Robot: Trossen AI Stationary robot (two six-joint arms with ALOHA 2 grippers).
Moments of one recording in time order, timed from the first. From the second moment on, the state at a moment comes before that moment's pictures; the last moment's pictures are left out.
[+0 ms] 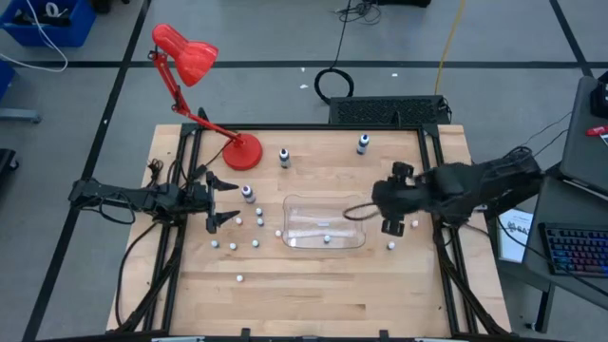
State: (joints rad) left arm -0.15 0.12 0.02 0.06 -0.26 -0.03; right arm 0.27 1.32 1.43 -1.39 0.34 0.44
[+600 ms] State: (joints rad) left arm -0.15 0.12 0.02 0.06 -0.26 -0.03; right arm 0.05 1.46 0.99 -1.56 -0.16 0.51
